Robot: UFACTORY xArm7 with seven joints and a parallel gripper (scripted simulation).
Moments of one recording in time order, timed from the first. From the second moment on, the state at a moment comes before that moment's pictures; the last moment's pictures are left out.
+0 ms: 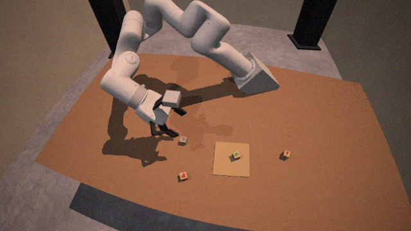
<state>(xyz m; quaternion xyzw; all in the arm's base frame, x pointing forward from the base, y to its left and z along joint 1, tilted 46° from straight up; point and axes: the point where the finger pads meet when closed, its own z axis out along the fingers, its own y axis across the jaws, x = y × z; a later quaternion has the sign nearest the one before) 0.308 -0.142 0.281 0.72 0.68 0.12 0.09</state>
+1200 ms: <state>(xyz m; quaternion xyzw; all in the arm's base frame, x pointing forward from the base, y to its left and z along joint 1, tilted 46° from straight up) 0.350 -0.091 0.249 0.67 0.72 -0.08 0.17</state>
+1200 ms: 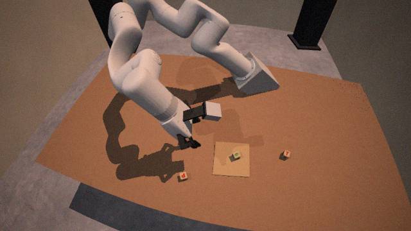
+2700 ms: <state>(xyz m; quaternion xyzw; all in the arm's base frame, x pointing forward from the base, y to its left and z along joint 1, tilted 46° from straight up) 0.385 0.022 0.156 0.51 0.76 -0.27 0.29</state>
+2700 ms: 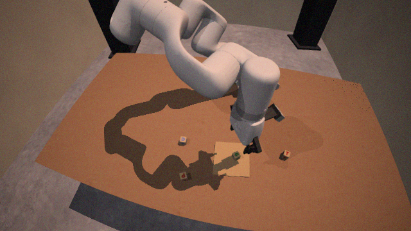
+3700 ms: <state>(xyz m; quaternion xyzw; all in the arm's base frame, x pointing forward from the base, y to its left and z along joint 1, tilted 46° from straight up) 0.390 0.009 0.143 0.27 0.88 -0.34 0.21</state>
